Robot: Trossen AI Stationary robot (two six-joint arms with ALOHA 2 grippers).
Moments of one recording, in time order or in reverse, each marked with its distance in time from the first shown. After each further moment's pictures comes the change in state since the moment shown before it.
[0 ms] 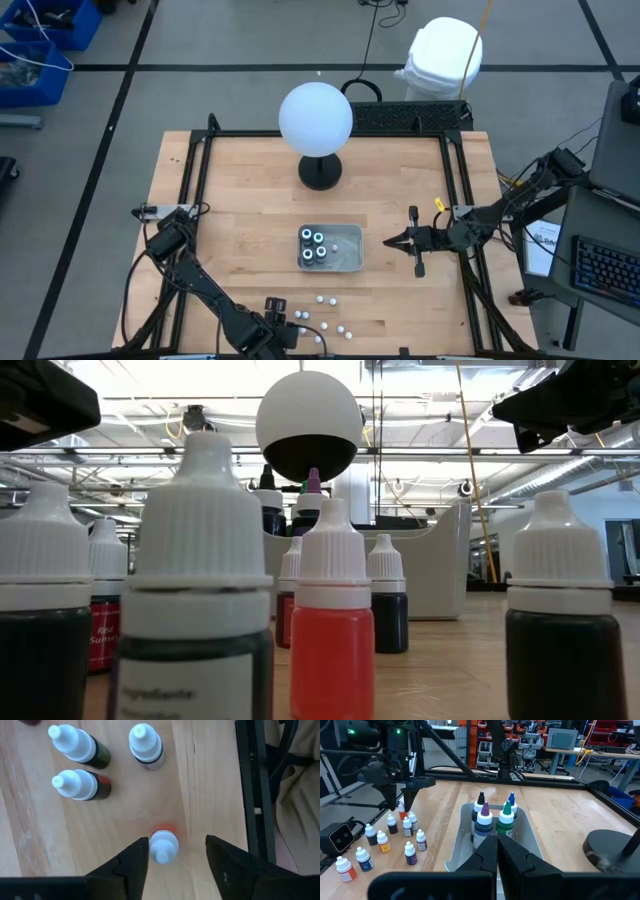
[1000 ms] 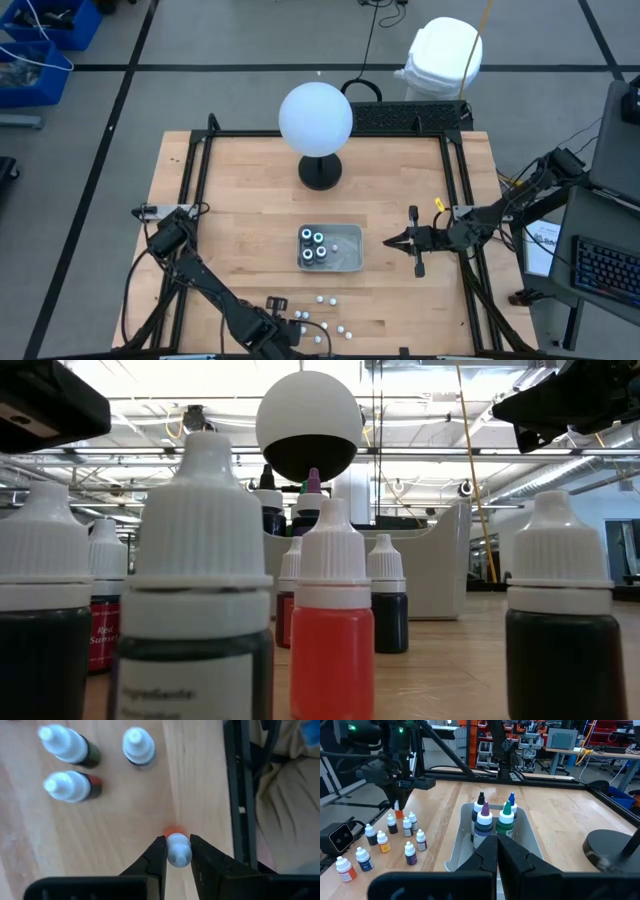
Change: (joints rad) left arm 0.032 -0.013 0.010 -0.013 0.117 0.006; right arm 0.000 0.000 0.000 0.000 0.000 0.000
